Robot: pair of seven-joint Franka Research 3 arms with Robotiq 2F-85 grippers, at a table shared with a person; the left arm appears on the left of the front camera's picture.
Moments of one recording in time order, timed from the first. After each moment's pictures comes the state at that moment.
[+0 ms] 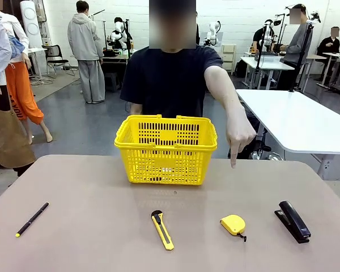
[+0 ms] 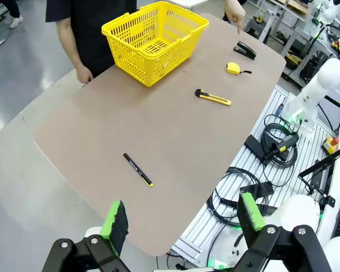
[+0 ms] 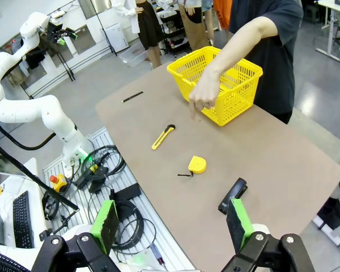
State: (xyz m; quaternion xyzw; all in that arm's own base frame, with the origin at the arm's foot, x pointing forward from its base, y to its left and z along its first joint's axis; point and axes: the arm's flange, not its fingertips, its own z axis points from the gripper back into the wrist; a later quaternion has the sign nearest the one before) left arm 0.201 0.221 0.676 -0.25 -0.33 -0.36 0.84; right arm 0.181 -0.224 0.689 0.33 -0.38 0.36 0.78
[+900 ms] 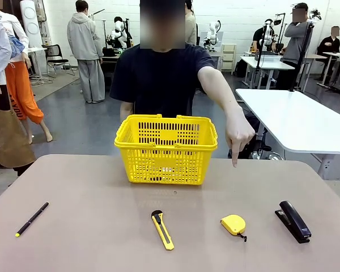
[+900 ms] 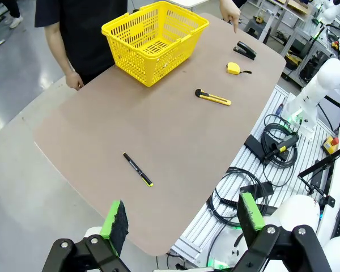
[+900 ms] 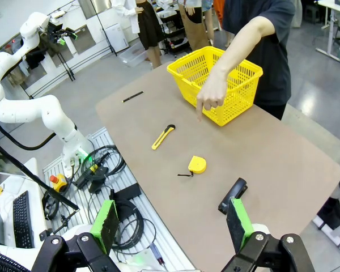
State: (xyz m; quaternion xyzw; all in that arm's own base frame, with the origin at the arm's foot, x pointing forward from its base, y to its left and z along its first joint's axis) left arm 0.201 0.221 0.676 -0.25 -0.33 -0.36 0.84; right arm 0.181 -0.224 0.689 0.33 -0.38 0.36 0.78
